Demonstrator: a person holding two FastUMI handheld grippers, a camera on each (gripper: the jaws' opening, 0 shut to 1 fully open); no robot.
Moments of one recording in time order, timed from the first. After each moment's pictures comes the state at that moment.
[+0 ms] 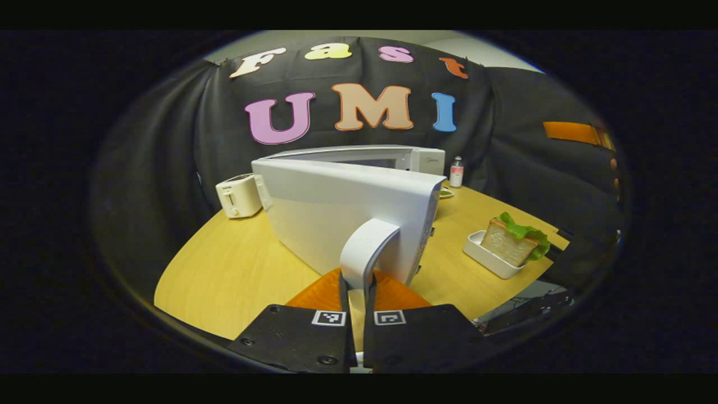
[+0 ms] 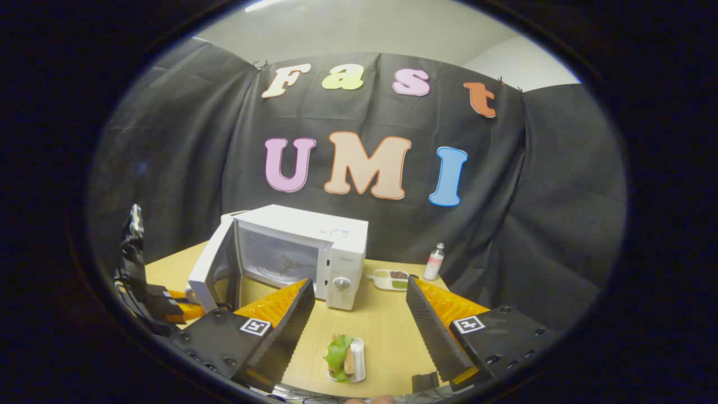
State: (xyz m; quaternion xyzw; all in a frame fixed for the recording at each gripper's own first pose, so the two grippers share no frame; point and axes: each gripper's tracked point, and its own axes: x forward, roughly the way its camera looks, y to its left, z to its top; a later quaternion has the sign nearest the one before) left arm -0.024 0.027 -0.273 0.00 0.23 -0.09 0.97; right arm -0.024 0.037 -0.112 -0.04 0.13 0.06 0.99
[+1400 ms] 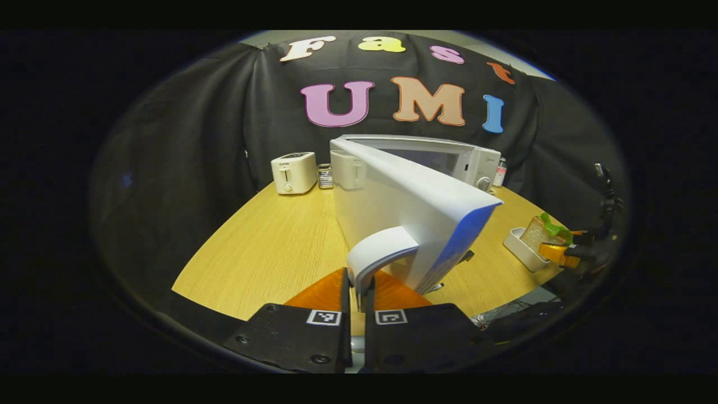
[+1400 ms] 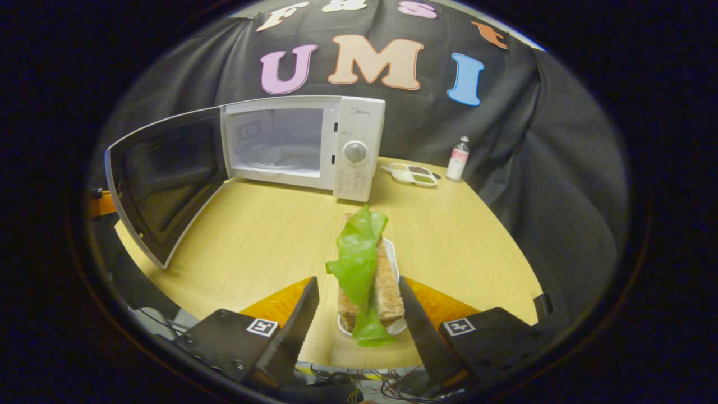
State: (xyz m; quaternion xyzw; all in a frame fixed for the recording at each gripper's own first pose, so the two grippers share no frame) left arm -0.050 0.110 -0.283 -0.04 0.27 -0.01 0.96; right arm -0.049 0.051 -0.348 -0.05 0.34 0.06 0.94
